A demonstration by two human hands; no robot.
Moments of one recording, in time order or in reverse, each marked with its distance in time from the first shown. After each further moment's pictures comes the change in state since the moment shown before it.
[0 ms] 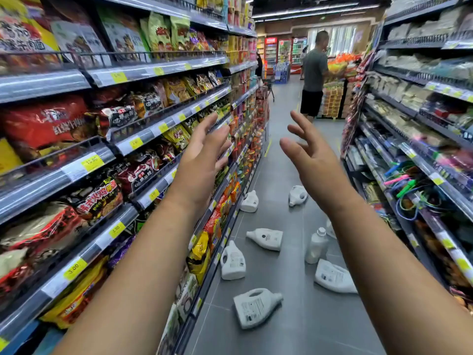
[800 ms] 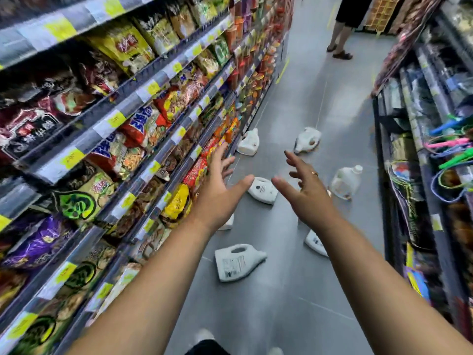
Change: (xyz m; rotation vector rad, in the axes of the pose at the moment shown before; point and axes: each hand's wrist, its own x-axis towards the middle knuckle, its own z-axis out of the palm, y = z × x) left_hand 0.153 -0.312 0.073 0.259 -0.034 -0.385; right_hand 0.113 0.338 -0.006 -0.218 -0.232 0.415
